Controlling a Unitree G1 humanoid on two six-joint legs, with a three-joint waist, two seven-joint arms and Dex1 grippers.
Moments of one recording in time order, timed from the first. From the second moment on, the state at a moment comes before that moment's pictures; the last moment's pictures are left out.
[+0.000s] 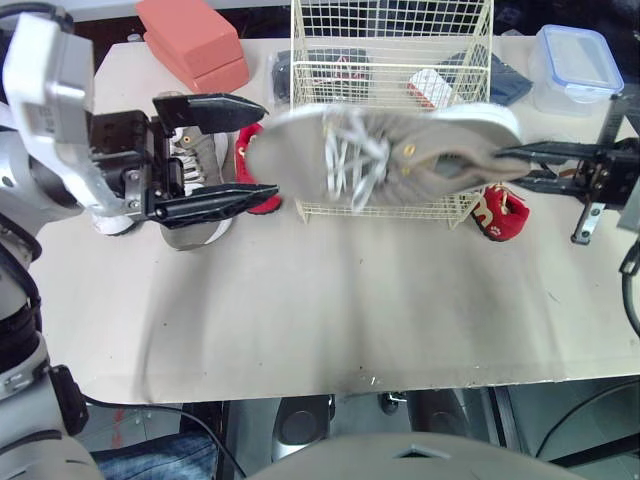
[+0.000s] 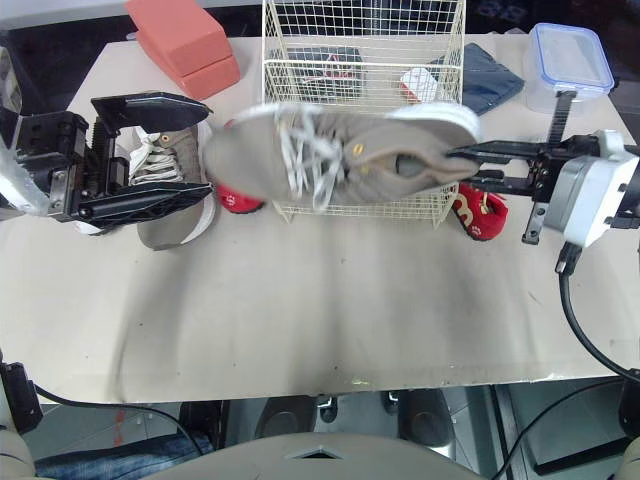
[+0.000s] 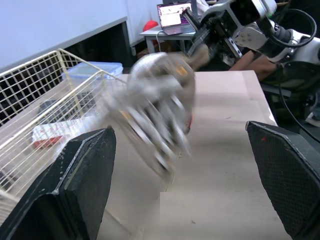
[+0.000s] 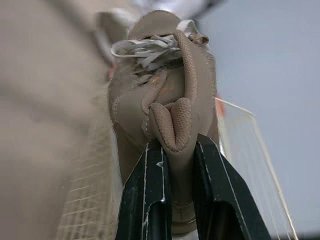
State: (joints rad) left arm -0.50 1.01 0.38 -0.37 -0.99 0.69 -1.14; right arm -0.50 -0.92 -0.16 -0.22 0.42 -0.35 1.33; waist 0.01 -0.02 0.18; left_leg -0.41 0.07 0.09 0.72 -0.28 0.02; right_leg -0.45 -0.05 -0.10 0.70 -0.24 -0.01
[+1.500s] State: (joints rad) left arm -0.61 0.89 -0.12 -0.38 -0.63 0.67 -1.27; right arm -0.68 -0.94 0.03 -0.31 0.47 -0.11 1.47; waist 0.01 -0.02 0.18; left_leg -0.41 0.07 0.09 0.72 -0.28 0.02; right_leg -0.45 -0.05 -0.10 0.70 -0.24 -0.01
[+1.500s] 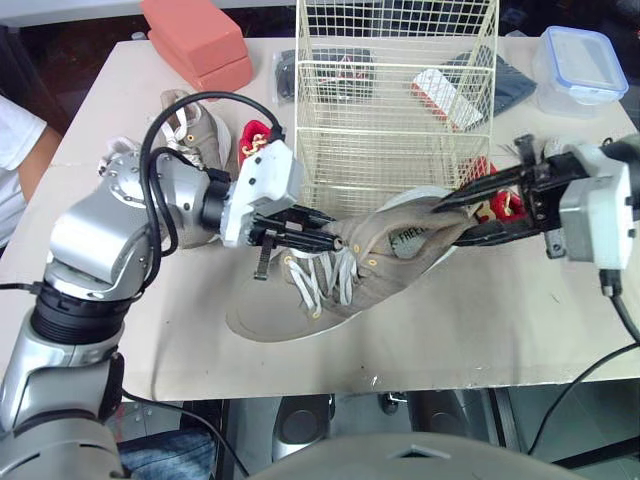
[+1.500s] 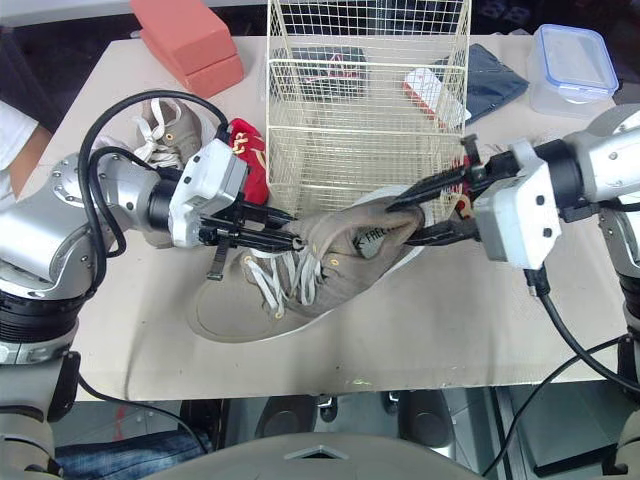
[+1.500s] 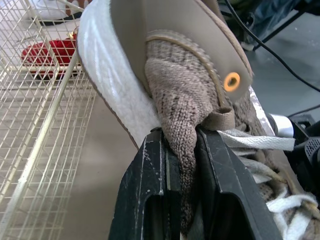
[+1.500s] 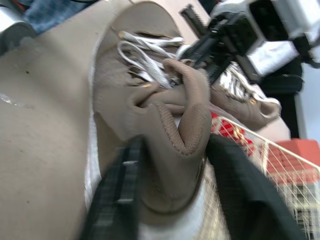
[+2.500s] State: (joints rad) left arm -0.52 0.36 -0.01 -0.42 -0.45 0.37 -0.58; right arm -0.52 -0.52 -0.21 -0.59 1.05 0.74 0.19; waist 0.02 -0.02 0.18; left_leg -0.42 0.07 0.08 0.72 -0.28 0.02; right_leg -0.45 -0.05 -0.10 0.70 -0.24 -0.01
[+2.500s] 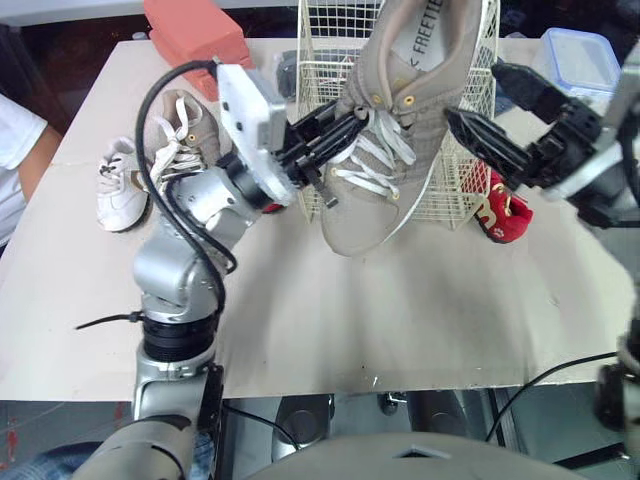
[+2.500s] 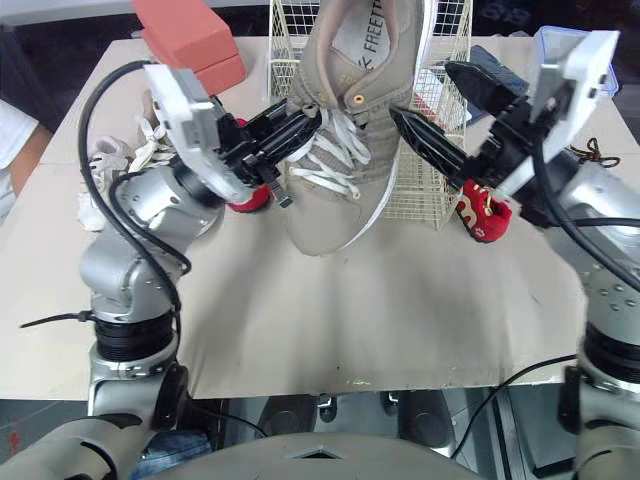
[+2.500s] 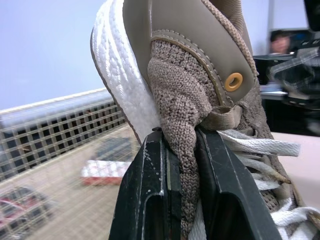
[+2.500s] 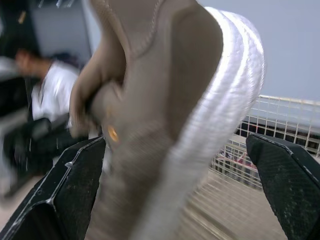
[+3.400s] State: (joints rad) left arm -0.47 0.31 -0.03 -0.40 -0.49 0.30 -0.62; right arm -0.57 -0.52 -0.20 -0.58 1.23 0.81 -0.01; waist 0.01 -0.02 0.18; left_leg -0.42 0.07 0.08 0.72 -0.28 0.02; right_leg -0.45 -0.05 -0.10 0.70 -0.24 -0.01
